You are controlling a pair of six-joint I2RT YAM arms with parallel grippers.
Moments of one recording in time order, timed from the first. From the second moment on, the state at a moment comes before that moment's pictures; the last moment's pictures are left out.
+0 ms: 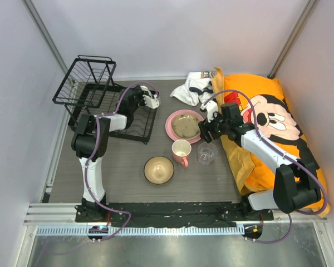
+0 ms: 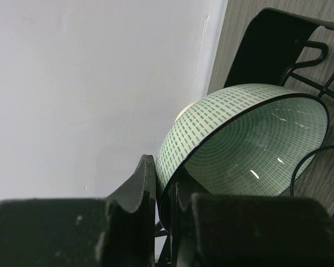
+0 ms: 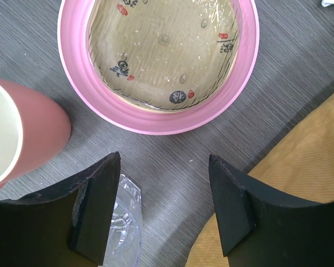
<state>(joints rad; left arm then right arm) -0.27 2.08 1.22 0.68 0.14 1.34 0.31 1.36 0.89 -0.26 -0.30 -0.32</state>
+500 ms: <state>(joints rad) -0.27 2.14 1.22 0.83 0.15 1.42 0.31 1.36 0.89 -0.27 -0.30 -0.32</state>
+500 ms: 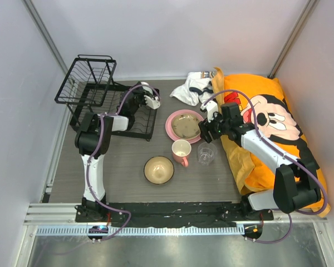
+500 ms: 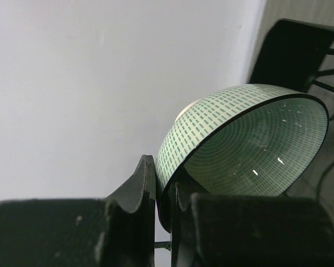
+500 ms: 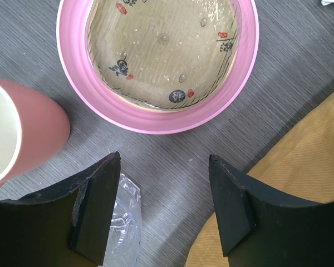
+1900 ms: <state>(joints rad) -0.27 1.43 1.51 -0.61 0.21 0.54 0.31 1.37 0.89 -0.28 -0.32 -0.32</state>
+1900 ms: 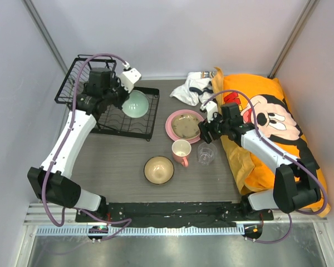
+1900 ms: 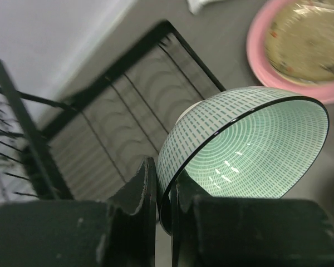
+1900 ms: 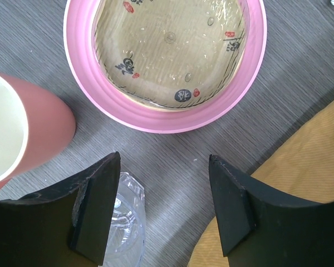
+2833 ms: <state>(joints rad) -0.68 1.57 1.45 -1.13 0.24 0.28 0.30 1.35 0.89 -0.29 -0.32 -0.33</state>
